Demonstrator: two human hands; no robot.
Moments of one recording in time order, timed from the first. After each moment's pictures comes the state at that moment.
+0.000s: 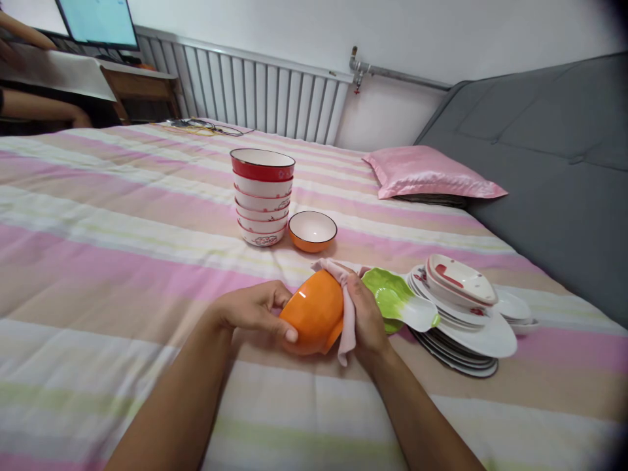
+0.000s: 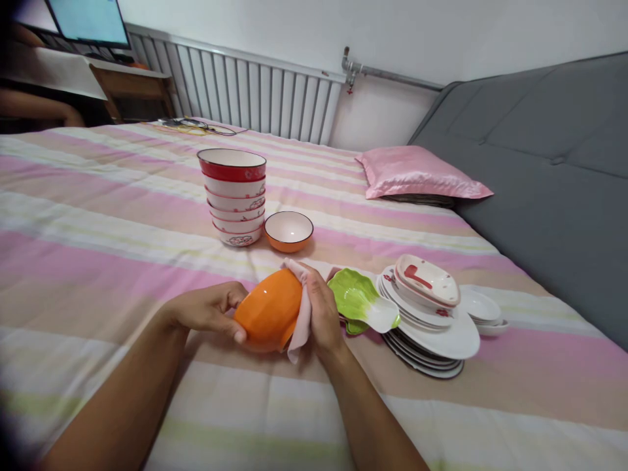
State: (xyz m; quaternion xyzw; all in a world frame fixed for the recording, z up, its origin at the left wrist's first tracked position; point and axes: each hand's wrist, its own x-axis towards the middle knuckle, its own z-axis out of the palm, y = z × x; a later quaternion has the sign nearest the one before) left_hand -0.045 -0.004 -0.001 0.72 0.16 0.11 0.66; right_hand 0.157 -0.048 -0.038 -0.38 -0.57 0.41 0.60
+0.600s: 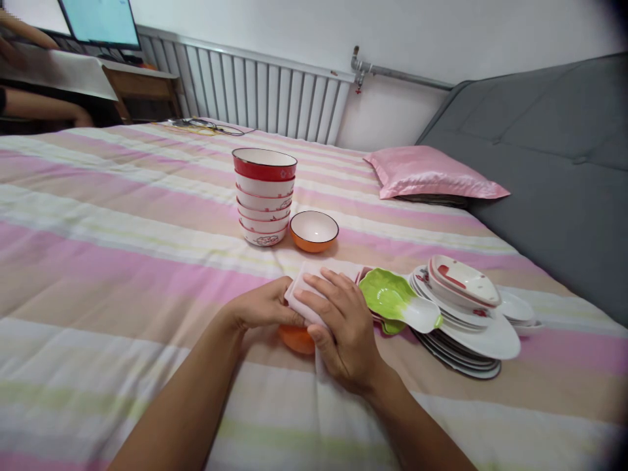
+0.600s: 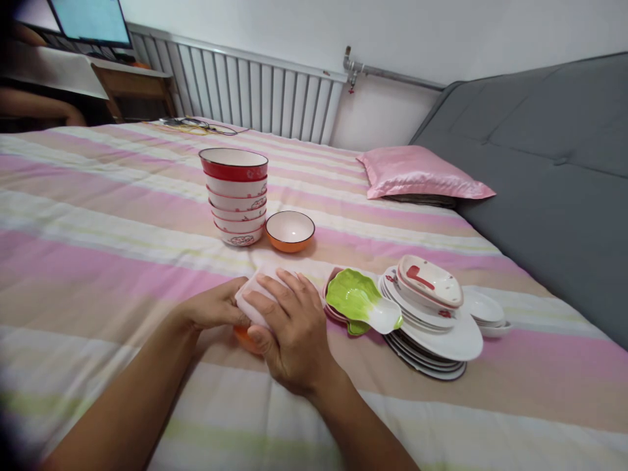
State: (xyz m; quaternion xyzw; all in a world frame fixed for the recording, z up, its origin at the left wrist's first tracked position) left_hand -0.031 -0.012 -0.008 0.66 0.25 0.20 0.68; right_hand 0.144 -0.078 -0.015 -0.38 -0.82 0.00 0.43
